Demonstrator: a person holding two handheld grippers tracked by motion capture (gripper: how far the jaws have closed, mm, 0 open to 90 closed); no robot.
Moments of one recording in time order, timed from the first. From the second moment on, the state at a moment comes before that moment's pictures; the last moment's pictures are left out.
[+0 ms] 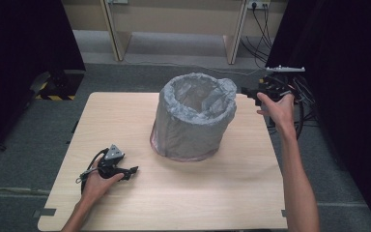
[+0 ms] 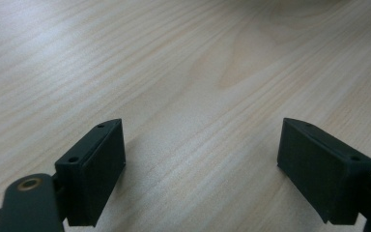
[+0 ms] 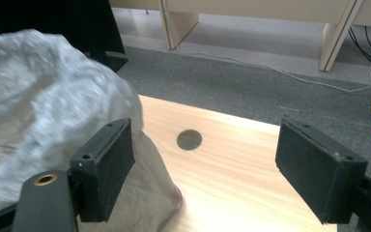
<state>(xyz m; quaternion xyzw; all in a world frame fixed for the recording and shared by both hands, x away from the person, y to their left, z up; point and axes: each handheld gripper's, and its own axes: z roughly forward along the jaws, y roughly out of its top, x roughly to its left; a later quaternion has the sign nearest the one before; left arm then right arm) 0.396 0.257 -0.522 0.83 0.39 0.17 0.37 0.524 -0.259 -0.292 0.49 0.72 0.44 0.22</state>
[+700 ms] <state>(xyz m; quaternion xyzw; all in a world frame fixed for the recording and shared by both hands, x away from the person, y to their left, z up) 0.394 0.258 -0.522 0.82 0.39 0.17 0.37 0.517 -0.256 -0.361 0.50 0.73 0.42 0.23</state>
